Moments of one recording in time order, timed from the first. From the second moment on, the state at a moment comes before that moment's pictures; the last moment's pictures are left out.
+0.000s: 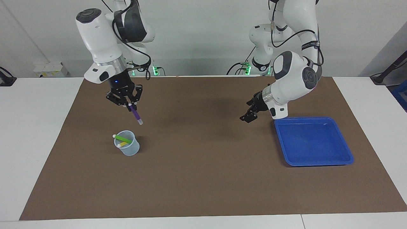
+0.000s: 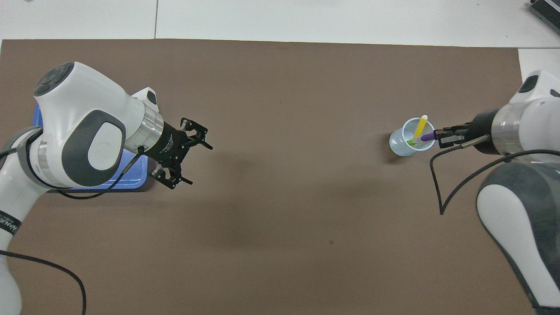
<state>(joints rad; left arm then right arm) 0.05 0.21 -0.36 -1.81 -0.40 1.84 -1.20 -0.16 -0.08 0.20 -1.93 0.10 2.06 -0.23</state>
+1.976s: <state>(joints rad) 0.20 0.09 -0.32 -1.72 -0.02 1.85 -0.17 -0.18 0.07 0.20 -1.97 0.10 2.29 -0.22</state>
